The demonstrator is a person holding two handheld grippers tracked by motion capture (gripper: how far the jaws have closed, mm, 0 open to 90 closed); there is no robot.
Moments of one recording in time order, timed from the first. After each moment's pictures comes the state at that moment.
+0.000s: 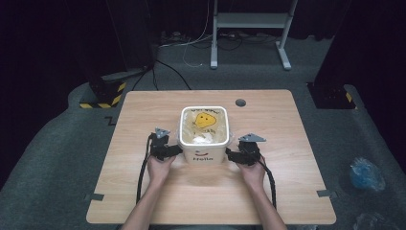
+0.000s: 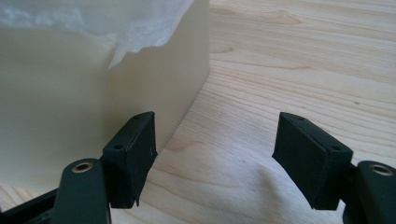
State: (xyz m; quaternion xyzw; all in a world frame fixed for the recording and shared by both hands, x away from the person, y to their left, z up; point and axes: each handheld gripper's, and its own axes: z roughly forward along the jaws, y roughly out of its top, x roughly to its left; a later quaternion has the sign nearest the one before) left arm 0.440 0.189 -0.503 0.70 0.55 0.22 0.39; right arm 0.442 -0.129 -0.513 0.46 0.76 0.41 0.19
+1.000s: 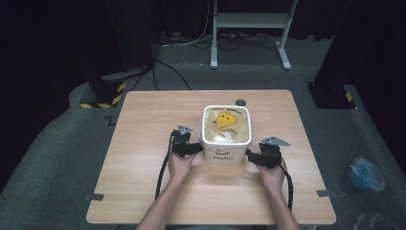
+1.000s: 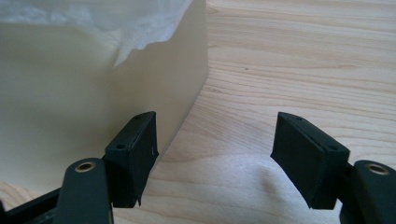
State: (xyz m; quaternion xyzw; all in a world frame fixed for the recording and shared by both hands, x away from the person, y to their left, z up) left arm 0.455 0.122 -0.502 0.72 0.54 0.19 0.39; right arm 0.433 -0.195 -0.514 0.50 0.73 0.41 0.20
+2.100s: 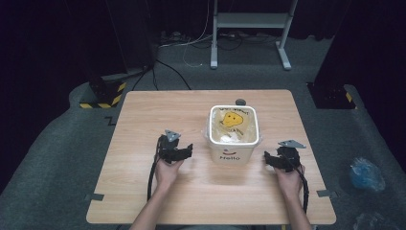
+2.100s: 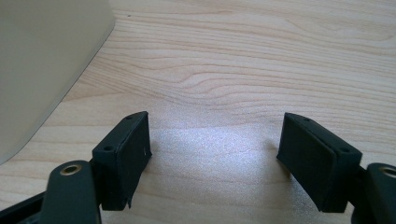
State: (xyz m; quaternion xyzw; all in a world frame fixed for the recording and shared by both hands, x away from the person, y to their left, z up) left arm 0.420 0.169 -0.491 0.73 0.53 0.23 0.36; right arm 0.431 -0.250 -0.524 0.55 0.73 0.32 0.25
